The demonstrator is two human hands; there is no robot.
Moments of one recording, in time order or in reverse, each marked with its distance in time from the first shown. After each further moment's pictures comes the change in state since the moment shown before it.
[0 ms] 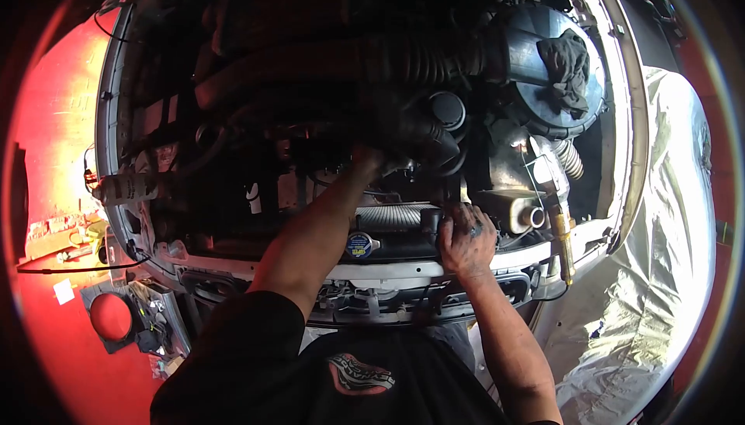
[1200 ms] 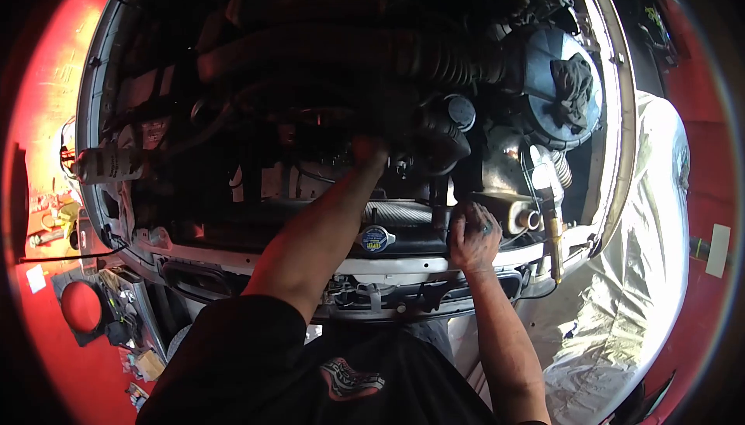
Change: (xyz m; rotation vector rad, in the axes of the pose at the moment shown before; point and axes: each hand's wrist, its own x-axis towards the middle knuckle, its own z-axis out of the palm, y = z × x) left_hand 0.002 -0.003 0.000 -0.033 -0.057 0.011; right_hand -0.001 0.002 0.006 -0.023 0.028 0.006
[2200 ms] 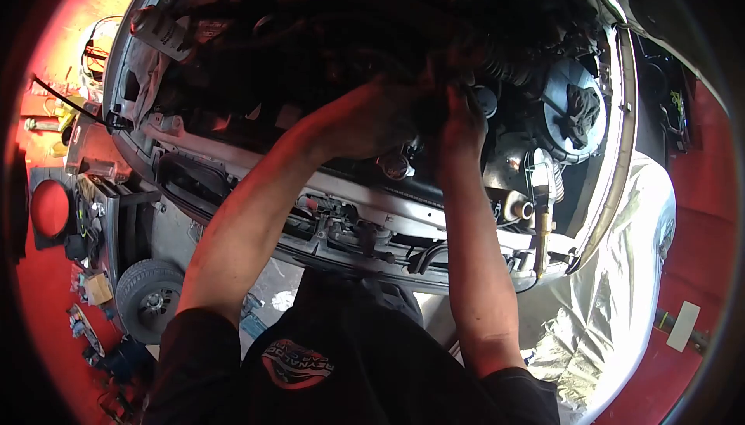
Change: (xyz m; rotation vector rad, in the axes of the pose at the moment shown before) left_hand -0.256 -0.011 -0.139 -0.705 0.795 0.729; right_hand 0.096 -0.113 0.004 0.702 0.246 -0.248
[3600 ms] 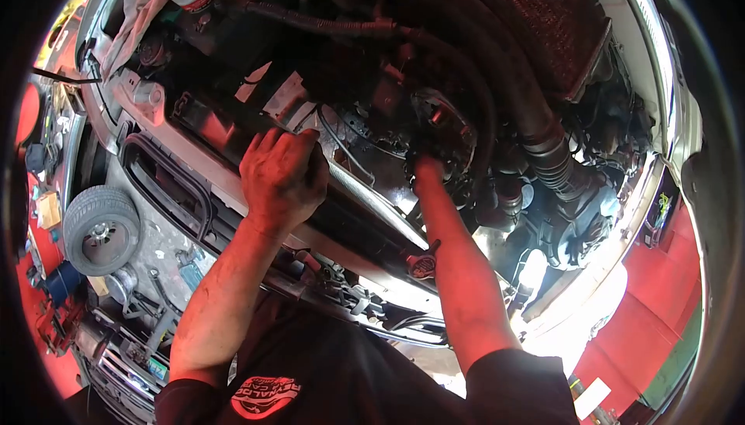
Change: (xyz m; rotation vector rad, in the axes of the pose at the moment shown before) left_hand -0.124 -0.085 -0.067 0.792 0.438 -0.540; right_hand -0.087 0.325 0.136 -0.712 -0.702 0.928
